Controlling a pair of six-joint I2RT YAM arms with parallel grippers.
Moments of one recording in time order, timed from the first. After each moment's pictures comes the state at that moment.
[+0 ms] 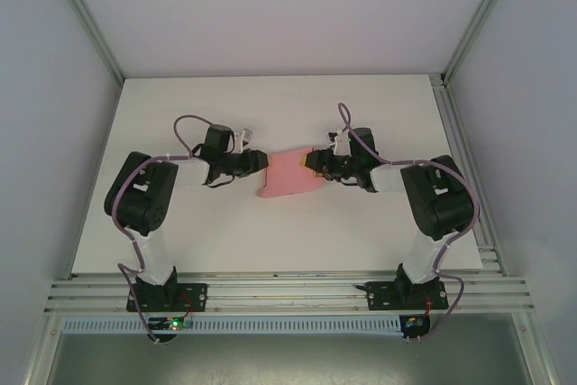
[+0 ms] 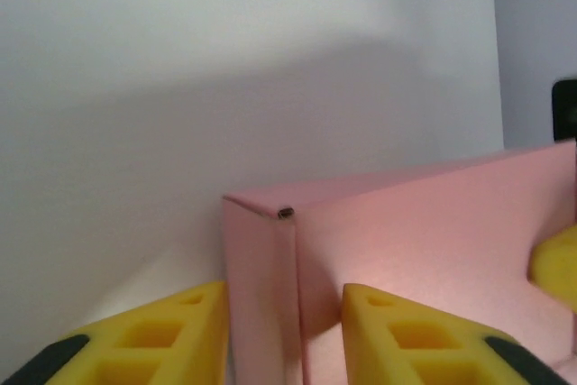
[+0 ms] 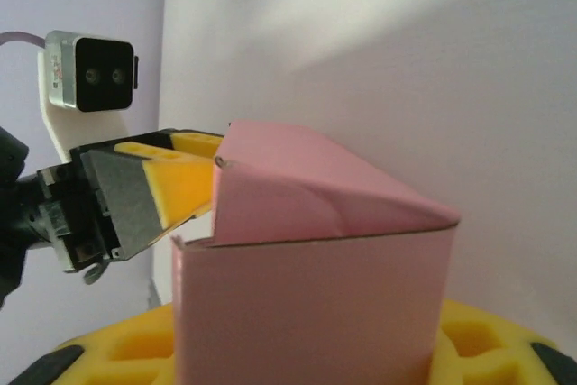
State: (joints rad) left arm -0.28 1.84 0.90 0.19 0.71 -0.61; right arm 0.31 1.78 0.77 0.39 -0.81 0.84
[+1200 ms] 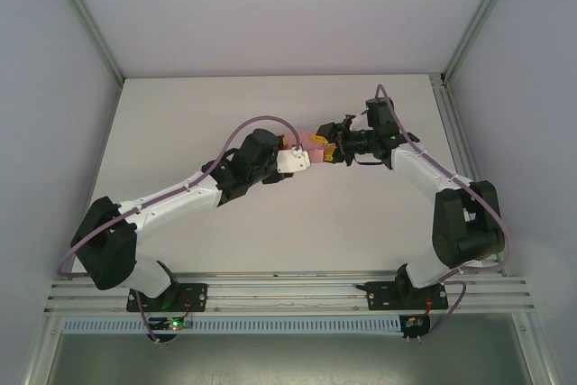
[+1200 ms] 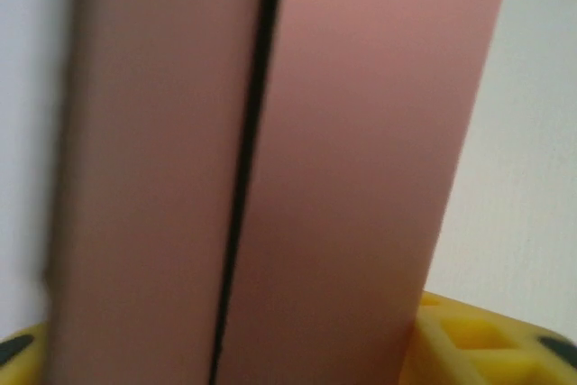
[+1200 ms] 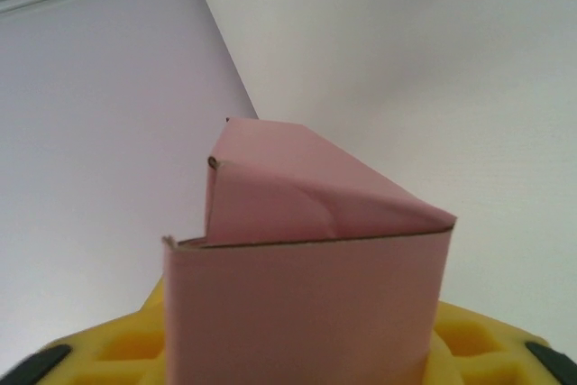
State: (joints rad) left arm -0.75 1.48 1.05 -0.16 -0.07 0.79; right arm 0.23 1.56 1.03 -0.20 -0.94 1.26
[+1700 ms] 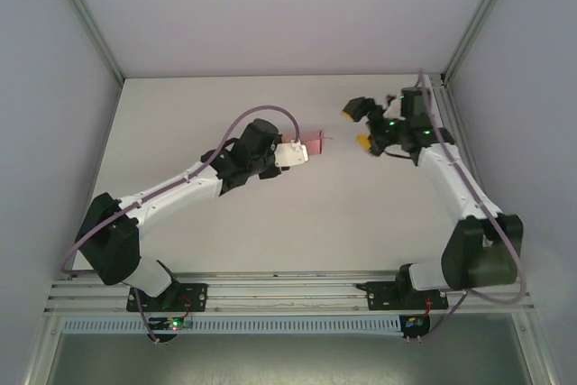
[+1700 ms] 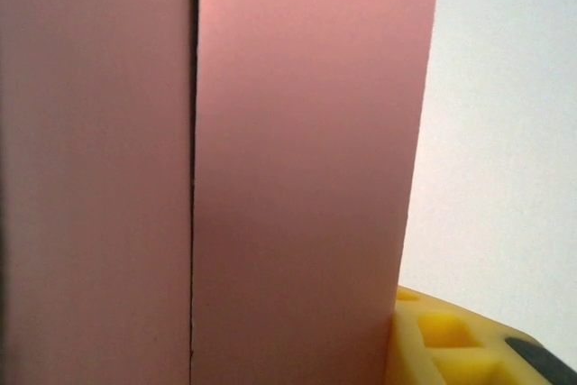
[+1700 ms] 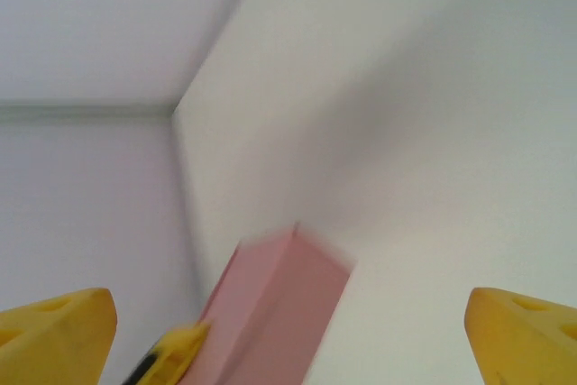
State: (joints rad) left arm -0.68 1.53 1.18 -0.37 0.02 0.77; right arm 0.07 1.36 1.15 -0.45 -0.55 0.86
